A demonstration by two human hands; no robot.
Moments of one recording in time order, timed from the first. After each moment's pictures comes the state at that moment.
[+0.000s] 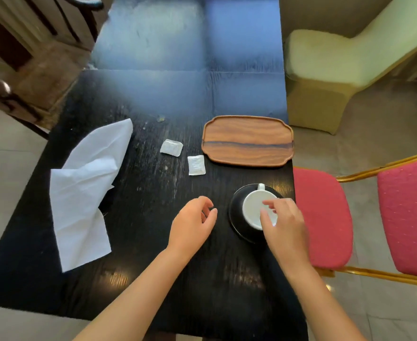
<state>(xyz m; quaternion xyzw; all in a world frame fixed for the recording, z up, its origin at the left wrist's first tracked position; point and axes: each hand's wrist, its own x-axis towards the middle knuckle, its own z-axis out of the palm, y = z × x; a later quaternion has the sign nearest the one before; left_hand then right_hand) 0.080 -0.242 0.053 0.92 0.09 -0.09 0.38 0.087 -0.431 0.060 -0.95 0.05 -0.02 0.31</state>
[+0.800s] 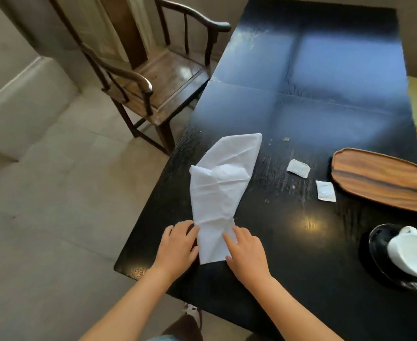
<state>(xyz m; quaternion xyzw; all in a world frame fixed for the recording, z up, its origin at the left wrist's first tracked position) -0.041 0.117 0.020 0.99 0.05 -0.09 0.12 0.009 -0.061 0.004 -0.95 -0.29 0.13 0.06</state>
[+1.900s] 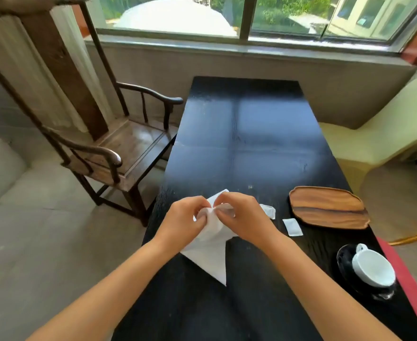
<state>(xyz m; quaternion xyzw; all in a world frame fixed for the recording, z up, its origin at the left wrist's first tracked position) 0.097 0.143 0.192 0.91 -0.07 0.03 0.40 0.125 -0.021 0.202 -0.90 -0.24 0.01 0.36</state>
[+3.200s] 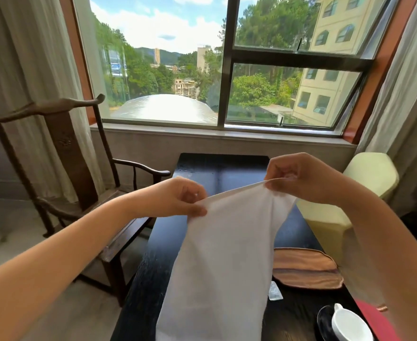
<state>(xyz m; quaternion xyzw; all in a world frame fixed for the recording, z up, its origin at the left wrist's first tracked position) 0.120 0.137 0.394 0.86 -0.30 -0.11 0.41 0.122 -0.140 0.444 -0.89 -0.31 -0.04 0.32</state>
